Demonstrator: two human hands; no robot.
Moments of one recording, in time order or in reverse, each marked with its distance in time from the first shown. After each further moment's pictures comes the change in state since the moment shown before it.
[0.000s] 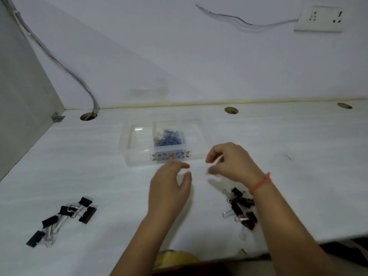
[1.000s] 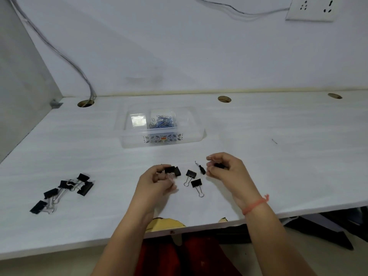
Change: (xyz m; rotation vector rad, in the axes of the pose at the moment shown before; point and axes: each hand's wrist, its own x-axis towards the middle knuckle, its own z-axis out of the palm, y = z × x) left_hand -0.052 -0.003 -0.006 -0.809 -0.157 -0.708; right_hand -0.076 0.044 0.041 0.919 0.117 0.176
